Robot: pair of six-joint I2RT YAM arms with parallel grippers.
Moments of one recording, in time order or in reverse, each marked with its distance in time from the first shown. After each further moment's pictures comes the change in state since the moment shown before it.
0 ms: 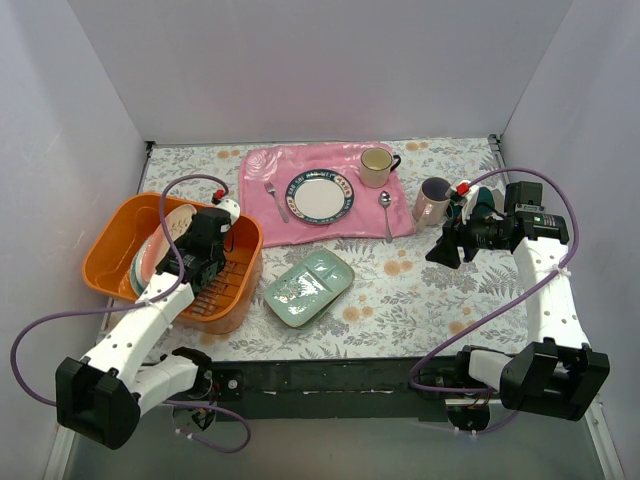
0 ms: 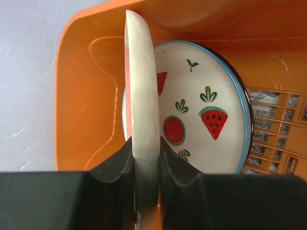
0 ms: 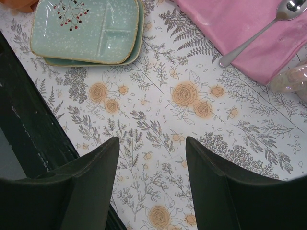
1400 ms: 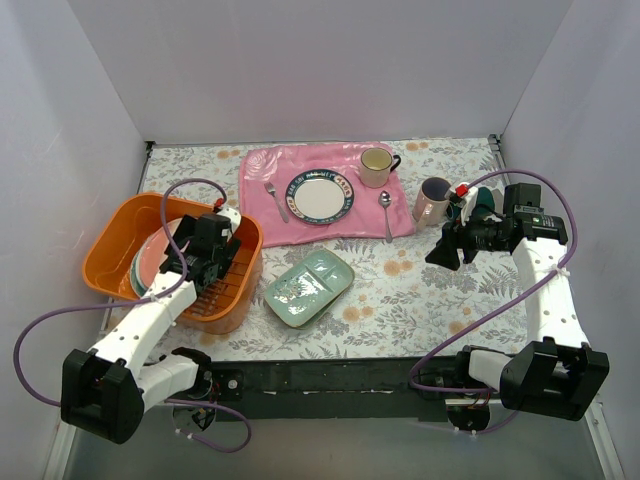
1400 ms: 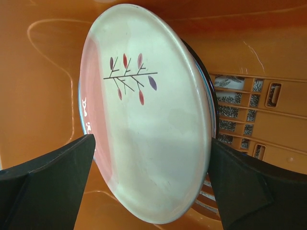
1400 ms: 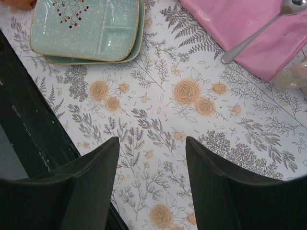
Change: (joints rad) left arm 0.035 0.031 -0.074 -0.003 0.143 -0.092; right arm 0.000 0.000 -0.015 0.000 0.004 -0.001
